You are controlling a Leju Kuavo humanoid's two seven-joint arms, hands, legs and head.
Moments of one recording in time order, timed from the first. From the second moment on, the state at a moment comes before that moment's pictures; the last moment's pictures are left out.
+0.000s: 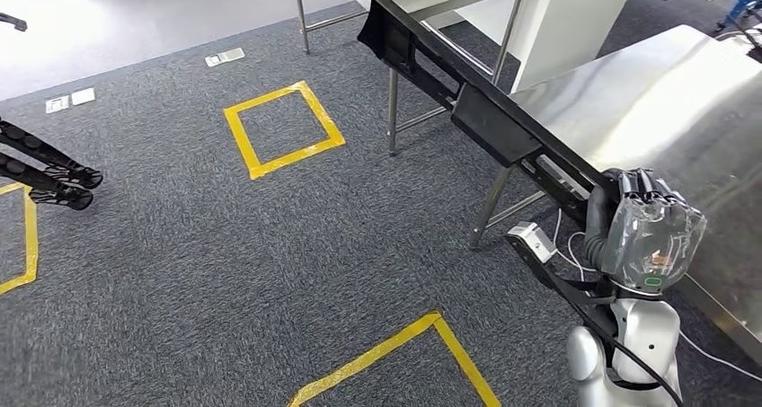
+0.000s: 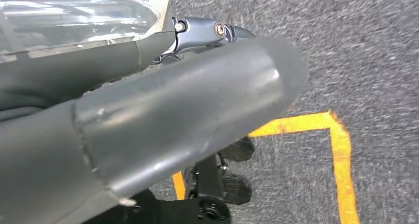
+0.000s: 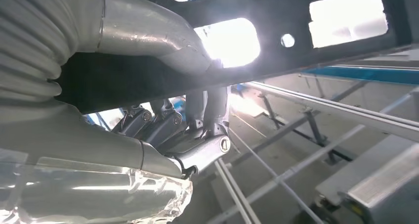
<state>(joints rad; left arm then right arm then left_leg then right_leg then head) -0.13 -0.14 0.92 -0.21 -0.48 0.16 -0.25 -0.10 -0.08 -0.04 -1.87 1.45 -0.55 0.06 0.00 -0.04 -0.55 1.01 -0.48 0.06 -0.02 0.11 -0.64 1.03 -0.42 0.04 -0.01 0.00</state>
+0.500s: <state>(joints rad) -0.13 -0.14 0.96 -0.21 -0.46 0.16 -0.26 -0.26 -0.08 0.03 -1.71 1.40 -0.54 0.05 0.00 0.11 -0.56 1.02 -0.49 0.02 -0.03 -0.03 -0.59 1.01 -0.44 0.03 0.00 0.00</state>
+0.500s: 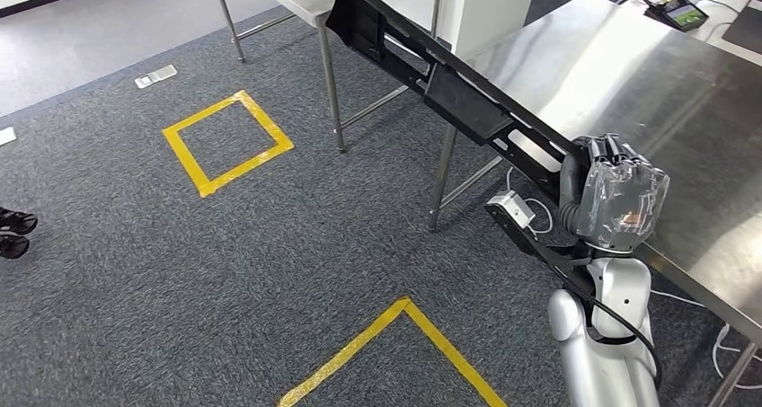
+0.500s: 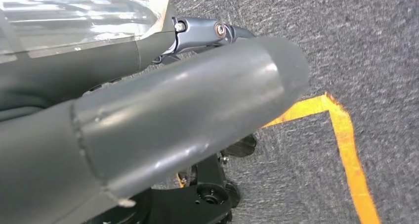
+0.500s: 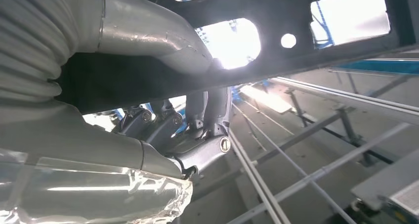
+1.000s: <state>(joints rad) -0.12 -0.13 1.00 -0.21 -0.45 0.16 -0.27 -0.39 -0.07 0.10 -1.57 1.37 -0.54 0.03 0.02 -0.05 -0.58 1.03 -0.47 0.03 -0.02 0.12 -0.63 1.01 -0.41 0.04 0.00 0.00</state>
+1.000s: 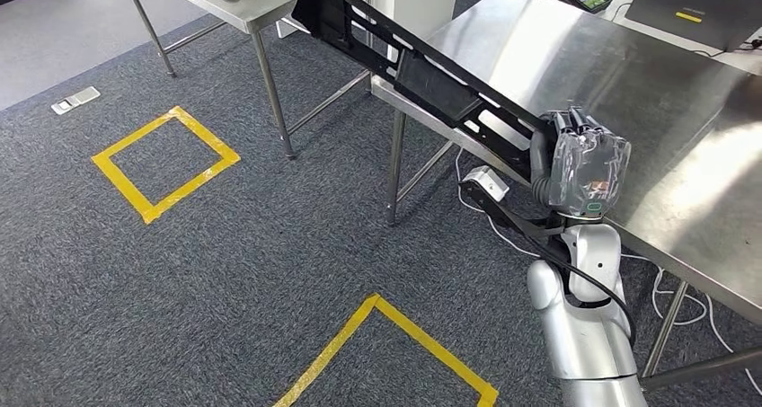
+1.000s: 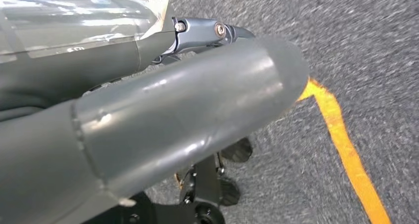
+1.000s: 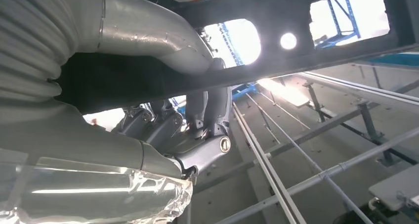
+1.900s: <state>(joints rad) -0.11 -0.11 1.01 -0.21 -0.47 0.15 -0.28 -0.50 -0.14 0.12 -1.38 1.24 -0.60 -0.04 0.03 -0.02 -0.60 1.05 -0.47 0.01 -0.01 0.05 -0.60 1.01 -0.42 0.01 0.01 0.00</state>
